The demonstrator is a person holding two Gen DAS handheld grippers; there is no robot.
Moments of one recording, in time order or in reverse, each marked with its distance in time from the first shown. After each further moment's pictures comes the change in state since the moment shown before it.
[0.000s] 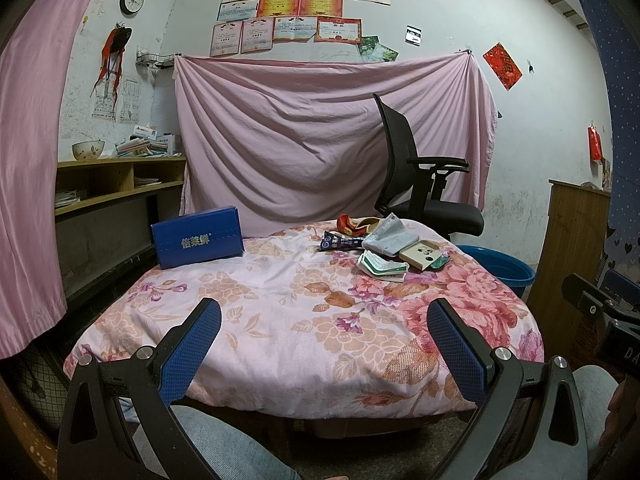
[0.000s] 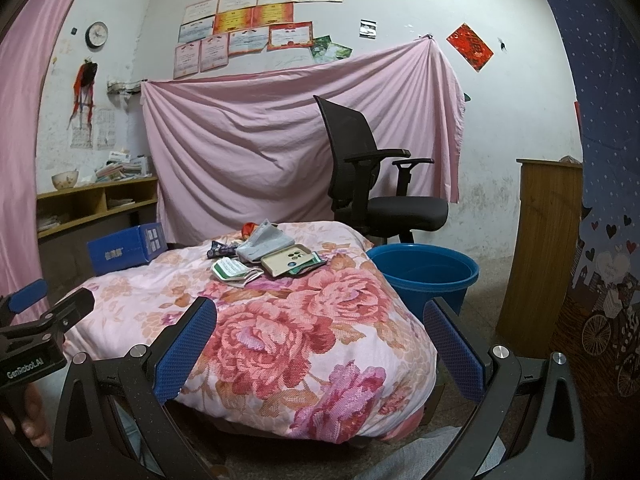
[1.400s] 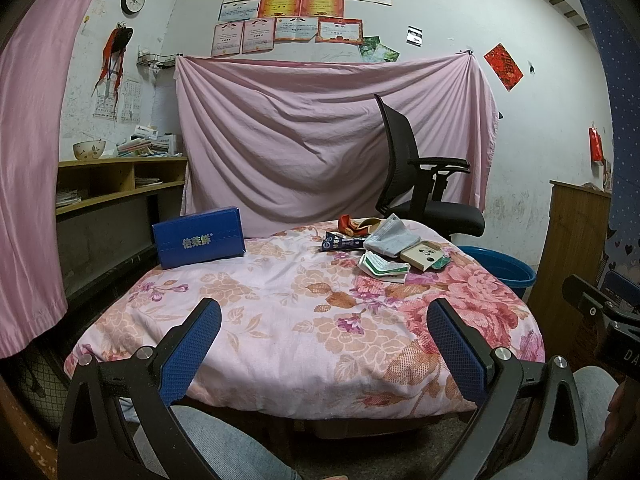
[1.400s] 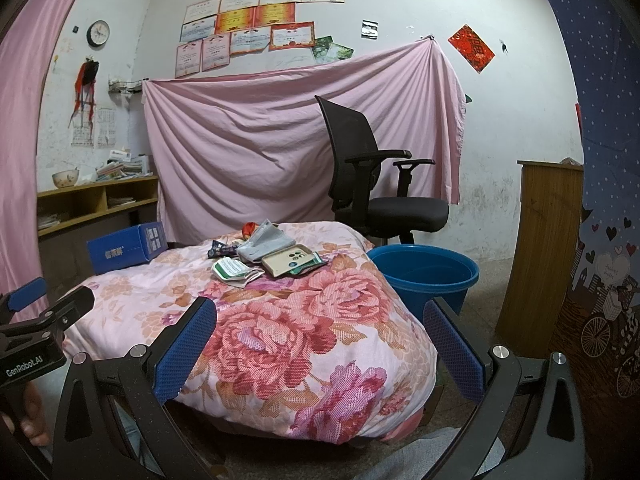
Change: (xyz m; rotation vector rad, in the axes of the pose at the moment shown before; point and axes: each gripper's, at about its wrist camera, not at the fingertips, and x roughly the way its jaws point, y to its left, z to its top) left arm 0.000 0.000 0.000 -0.001 0.001 0.001; right arm 0.000 0.002 0.000 -0.007 -0.001 0.002
